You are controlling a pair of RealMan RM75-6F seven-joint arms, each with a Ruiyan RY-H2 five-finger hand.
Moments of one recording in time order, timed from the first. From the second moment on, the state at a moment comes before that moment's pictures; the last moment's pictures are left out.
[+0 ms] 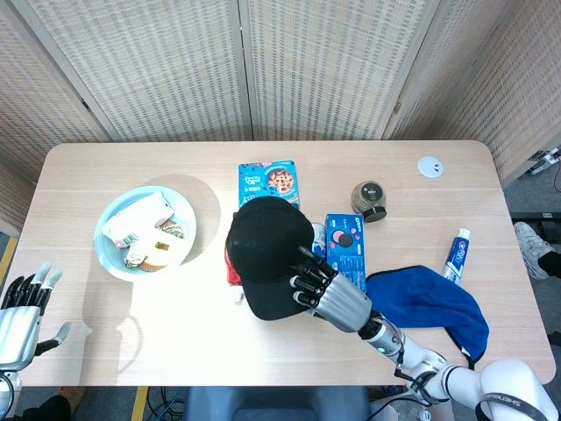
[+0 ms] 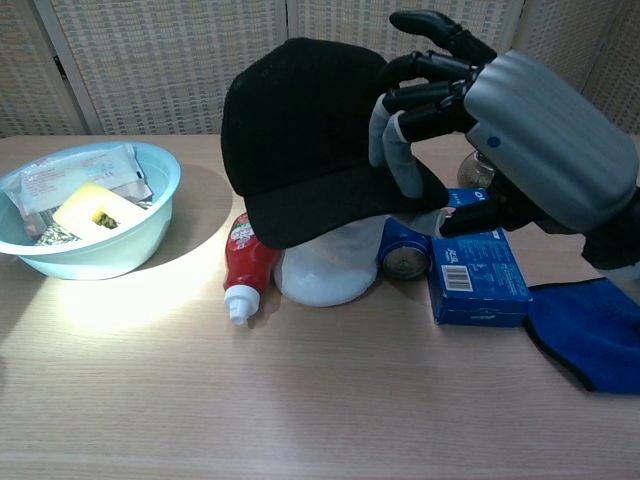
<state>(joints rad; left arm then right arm) -0.06 -1.13 -0.03 -1.67 1.46 1.48 0.16 0.64 -1.83 0.02 -0.94 -1.97 1.75 0.05</state>
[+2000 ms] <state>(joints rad) -0.06 -1.13 -0.03 -1.67 1.45 1.47 0.17 0.60 -1.51 0.16 -1.09 -1.80 1.78 0.11</state>
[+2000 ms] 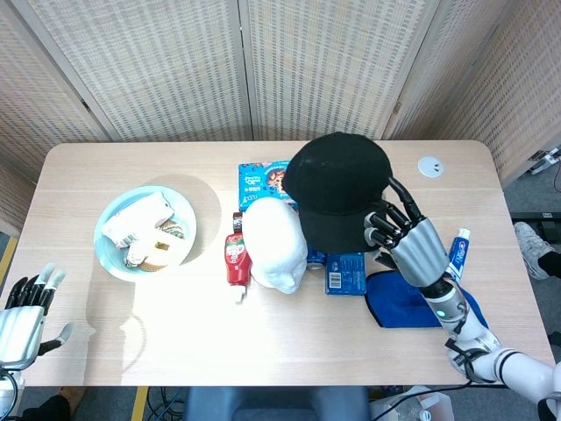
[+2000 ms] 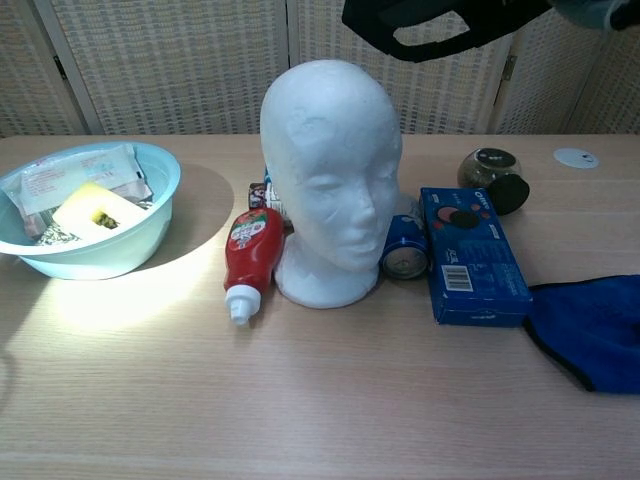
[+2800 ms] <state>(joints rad) -0.04 -1.13 -0.02 -1.67 1.44 1.49 0.17 0.61 -1.80 0.09 -0.42 -1.74 1.68 0.46</state>
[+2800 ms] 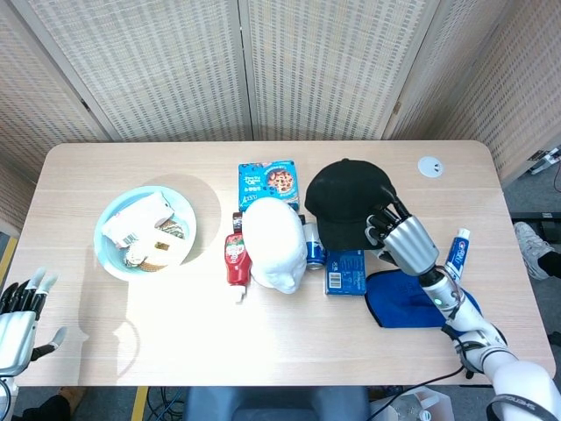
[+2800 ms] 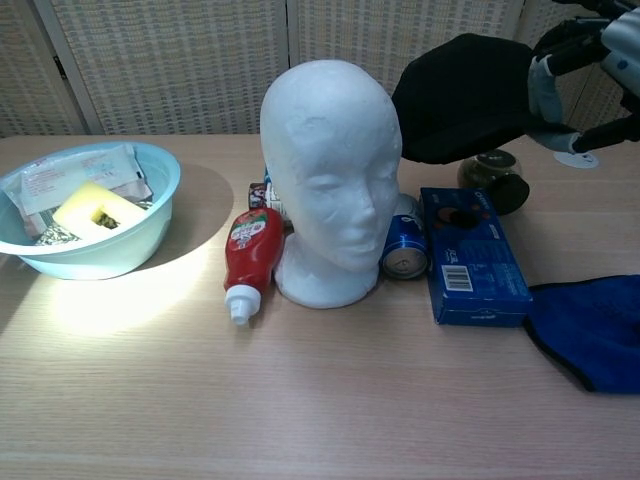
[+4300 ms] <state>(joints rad) -0.04 -1.13 -0.02 -1.67 1.45 1.48 0.16 0.47 -1.60 -0.04 -1.03 -1.69 1.48 0.01</state>
